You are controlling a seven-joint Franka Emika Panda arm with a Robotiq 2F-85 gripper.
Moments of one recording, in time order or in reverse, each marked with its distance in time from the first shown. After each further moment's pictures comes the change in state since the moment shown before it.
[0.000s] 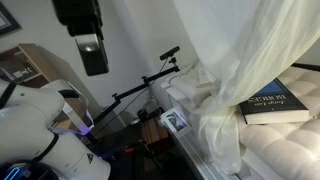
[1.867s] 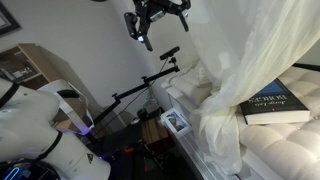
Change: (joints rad) arm 0.223 0.108 0.233 -0.048 -0.256 0.261 -0.525
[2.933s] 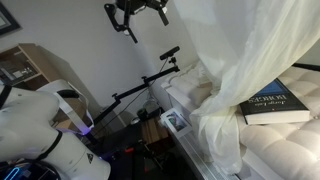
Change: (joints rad) arm 0.008 -0.191 -0.052 -0.082 0.339 0.099 -0.467
